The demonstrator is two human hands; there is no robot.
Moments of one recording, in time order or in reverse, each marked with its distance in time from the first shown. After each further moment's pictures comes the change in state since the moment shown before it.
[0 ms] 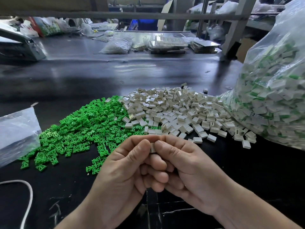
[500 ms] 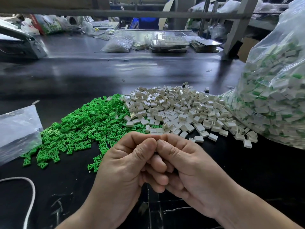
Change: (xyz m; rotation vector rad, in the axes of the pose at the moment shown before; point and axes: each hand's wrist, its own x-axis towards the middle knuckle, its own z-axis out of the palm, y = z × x) left_hand -0.001 -0.001 0.003 0.153 0.121 0.109; right_hand -0.003 0.001 0.005 -0.012 0.019 -0.017
